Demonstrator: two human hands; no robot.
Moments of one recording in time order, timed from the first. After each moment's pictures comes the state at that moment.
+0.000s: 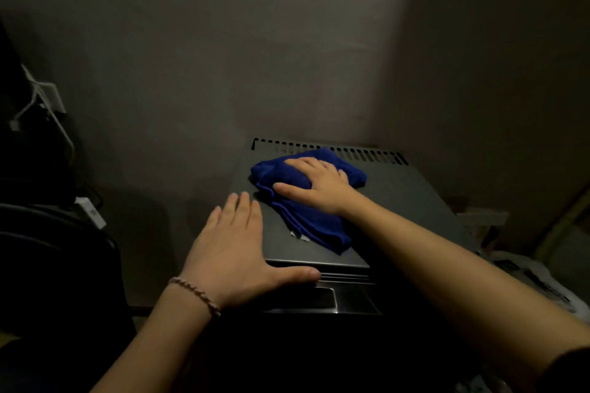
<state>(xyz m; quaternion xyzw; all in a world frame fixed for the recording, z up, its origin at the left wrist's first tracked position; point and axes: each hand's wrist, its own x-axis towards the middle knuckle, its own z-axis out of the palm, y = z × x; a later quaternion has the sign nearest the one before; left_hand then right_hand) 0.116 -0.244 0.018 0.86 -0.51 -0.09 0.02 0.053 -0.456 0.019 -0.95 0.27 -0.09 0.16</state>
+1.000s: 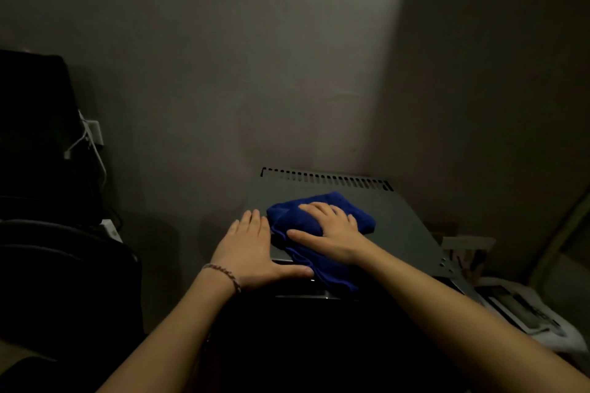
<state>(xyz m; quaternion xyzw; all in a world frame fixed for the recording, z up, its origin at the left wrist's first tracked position) 0.115 -0.240 0.012 0.85 -0.53 -0.05 0.05 -0.013 -0.409 0.016 -0.95 0.27 -0.07 0.16</state>
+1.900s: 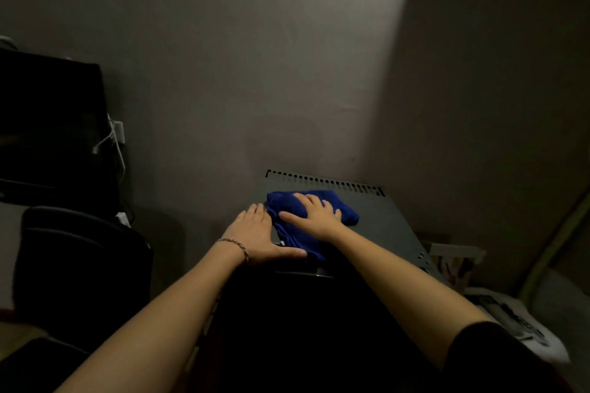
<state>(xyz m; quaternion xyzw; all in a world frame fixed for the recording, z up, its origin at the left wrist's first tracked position) 0.107 -0.232 0.021 0.84 -0.53 -0.04 0.06 0.010 -0.392 0.030 -0.93 0.32 -0.05 0.15</state>
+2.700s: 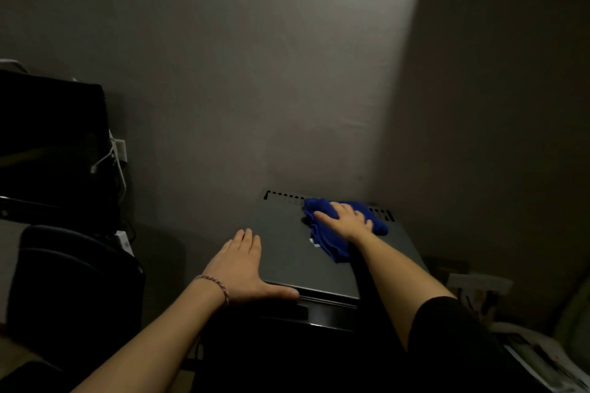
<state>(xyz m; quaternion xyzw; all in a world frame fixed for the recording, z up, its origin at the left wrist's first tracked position) 0.109 -0.242 0.020 0.87 -0.48 -0.08 0.04 0.018 -0.517 0.030 -0.90 0.40 -0.08 0.18</state>
